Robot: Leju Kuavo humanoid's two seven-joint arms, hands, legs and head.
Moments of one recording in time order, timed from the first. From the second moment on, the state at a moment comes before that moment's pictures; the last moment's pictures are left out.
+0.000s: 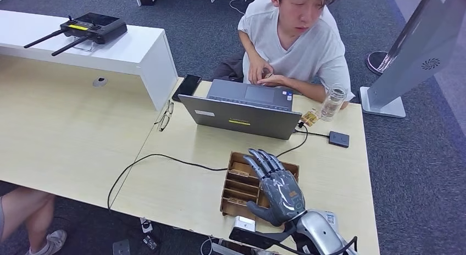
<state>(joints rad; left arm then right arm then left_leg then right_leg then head) -0.08 -0.20 0.92 -0.24 -0.57 0.69 -0.34 -0.35 -0.21 0.96 -1.37 0.79 -0.29 0.04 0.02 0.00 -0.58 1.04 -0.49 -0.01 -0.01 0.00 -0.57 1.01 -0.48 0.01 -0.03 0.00</state>
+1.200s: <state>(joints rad) -0.05 -0.33 1.37 -0.73 -1.47 0.70 -0.43 -0.36 -0.35 1.02 -1.39 0.71 -0.34 0.01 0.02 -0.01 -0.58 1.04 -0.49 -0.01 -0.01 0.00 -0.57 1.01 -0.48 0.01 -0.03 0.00</state>
